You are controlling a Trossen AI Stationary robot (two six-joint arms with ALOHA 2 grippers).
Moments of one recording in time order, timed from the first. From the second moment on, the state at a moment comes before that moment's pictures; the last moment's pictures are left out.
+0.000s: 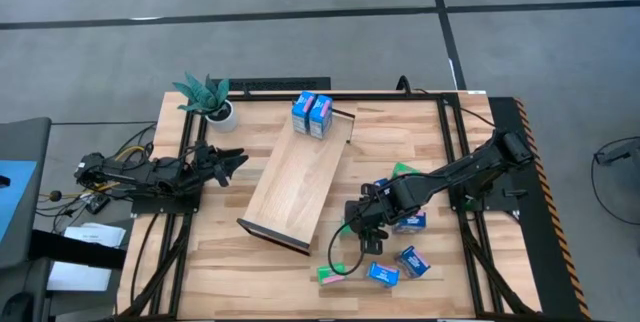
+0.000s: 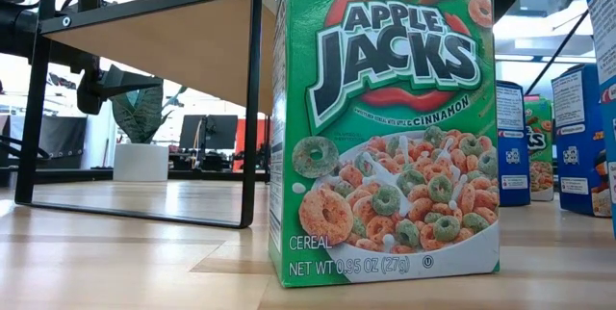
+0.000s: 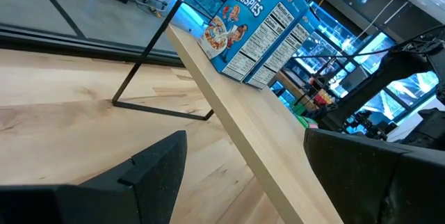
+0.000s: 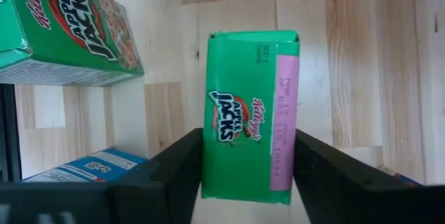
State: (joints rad) left arm -0.18 0.02 0.02 0.05 -0.72 -0.66; right arm 0.35 1.68 1.29 -0.78 0.05 0.44
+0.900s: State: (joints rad) left arm -0.18 0.02 0.02 0.05 -0.72 -0.67; right arm 0.18 1.66 1.71 -1.22 0.06 0.06
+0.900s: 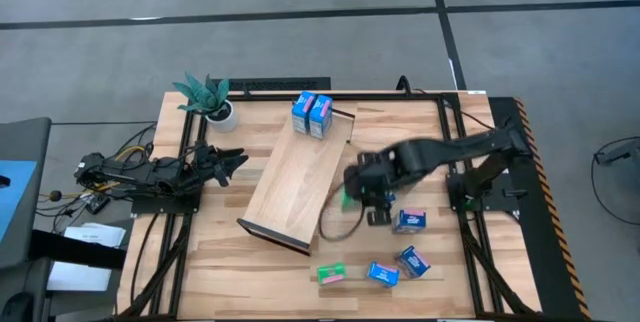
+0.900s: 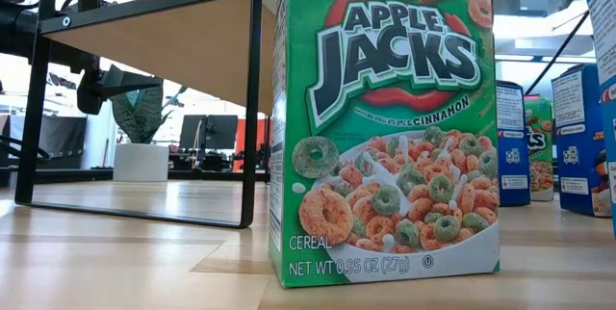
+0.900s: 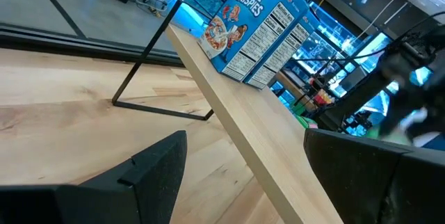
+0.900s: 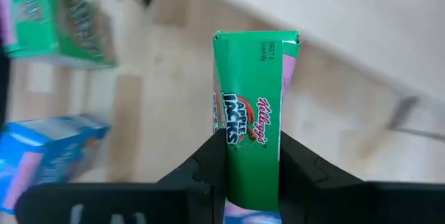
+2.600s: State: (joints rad) left arm -0.18 0.02 0.02 0.05 -0.72 -0.70; right arm -0.05 1.82 1.98 -0.94 -0.06 -0.83
